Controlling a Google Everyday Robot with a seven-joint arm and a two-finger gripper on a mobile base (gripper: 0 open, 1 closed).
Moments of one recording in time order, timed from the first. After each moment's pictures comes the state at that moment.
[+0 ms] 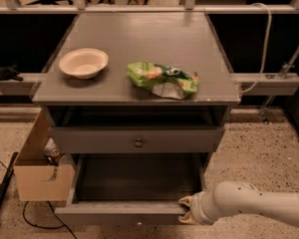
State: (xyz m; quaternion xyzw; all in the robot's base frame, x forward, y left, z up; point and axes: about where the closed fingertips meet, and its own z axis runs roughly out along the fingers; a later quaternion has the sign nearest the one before) arm 0.415 -0.137 0.405 -0.65 0.72 0.12 0.21
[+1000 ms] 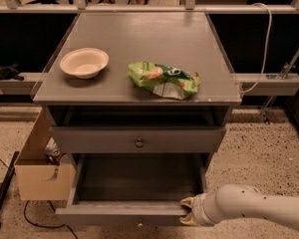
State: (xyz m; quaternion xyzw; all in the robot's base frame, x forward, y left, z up) arm 0.408 -0.133 0.411 -0.66 0.71 0.12 0.22
